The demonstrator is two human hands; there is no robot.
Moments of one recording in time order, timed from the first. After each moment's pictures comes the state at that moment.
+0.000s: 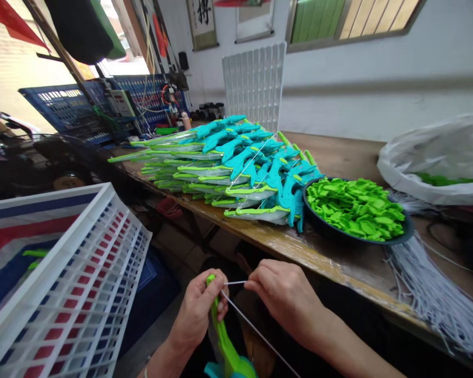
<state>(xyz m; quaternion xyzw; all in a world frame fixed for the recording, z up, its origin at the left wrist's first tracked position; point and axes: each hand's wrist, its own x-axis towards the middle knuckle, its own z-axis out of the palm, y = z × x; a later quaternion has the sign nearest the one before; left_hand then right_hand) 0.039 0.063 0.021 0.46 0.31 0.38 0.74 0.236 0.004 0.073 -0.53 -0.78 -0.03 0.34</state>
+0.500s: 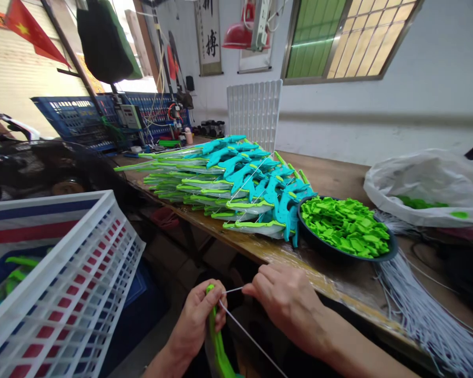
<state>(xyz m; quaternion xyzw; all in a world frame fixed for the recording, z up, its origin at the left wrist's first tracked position) 0.043 0.068 0.014 0.43 0.26 0.38 0.78 0.238 0.006 0.111 -0.48 -0.81 -0.21 0.26</state>
